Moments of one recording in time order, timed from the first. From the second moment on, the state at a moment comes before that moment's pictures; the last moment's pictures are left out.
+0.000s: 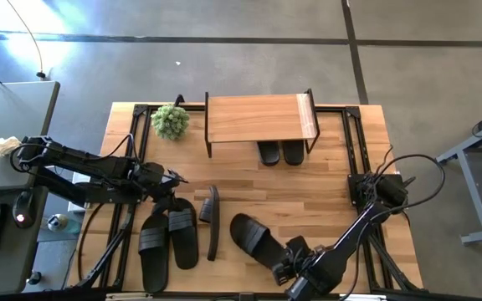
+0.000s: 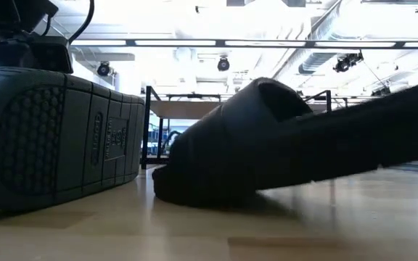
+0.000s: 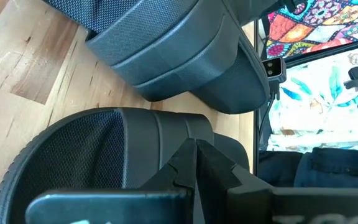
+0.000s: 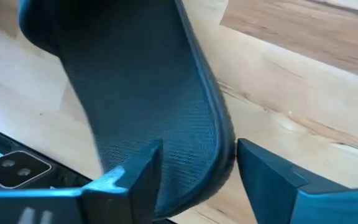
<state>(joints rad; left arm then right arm) -0.03 0.68 0.25 -0.23 0.37 -0.76 0.83 2.03 1.63 -1.07 0.30 2.01</state>
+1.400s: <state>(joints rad) -0.03 0.68 0.25 -0.23 0.47 -0.71 0.86 2.14 1.63 -0.95 0.24 1.85</state>
